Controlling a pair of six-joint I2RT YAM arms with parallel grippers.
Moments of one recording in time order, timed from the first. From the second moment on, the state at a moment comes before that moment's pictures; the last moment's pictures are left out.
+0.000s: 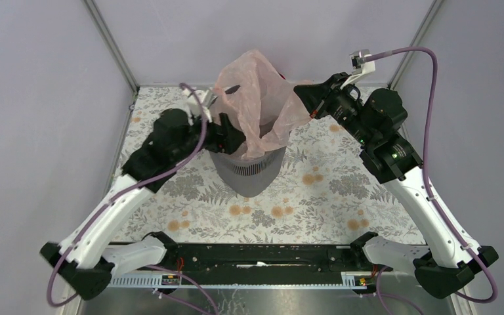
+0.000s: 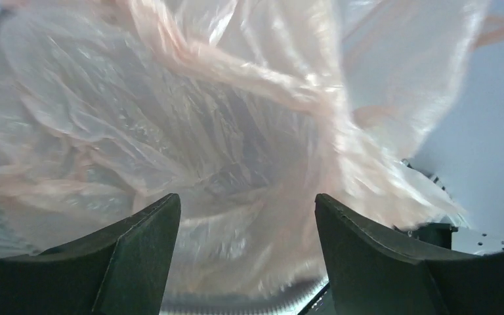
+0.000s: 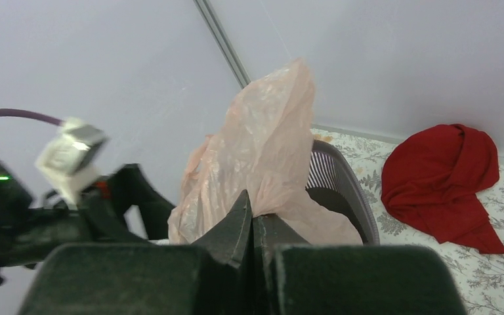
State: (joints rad) left arm -0.62 1.10 1.22 -0.41 0.17 -0.41; right arm 0.54 1.11 1.39 -0.17 -0.14 0.45
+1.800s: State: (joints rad) left arm -0.52 1.31 1.35 -0.50 0.26 -0.70; right arm 0.54 1.03 1.39 -0.23 -0.10 0.39
